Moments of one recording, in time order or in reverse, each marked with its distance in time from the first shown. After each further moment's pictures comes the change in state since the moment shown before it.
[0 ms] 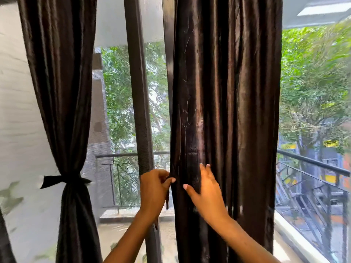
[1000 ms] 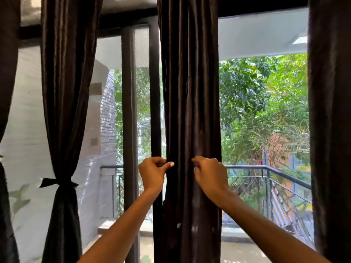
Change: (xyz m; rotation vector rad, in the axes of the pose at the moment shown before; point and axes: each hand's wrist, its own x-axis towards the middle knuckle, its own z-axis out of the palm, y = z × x) left_hand 0.007 0.169 0.041 -0.296 0.250 -0.219; right_hand 0.020 -0.003 -0.195 -0.432 0.116 -0.237
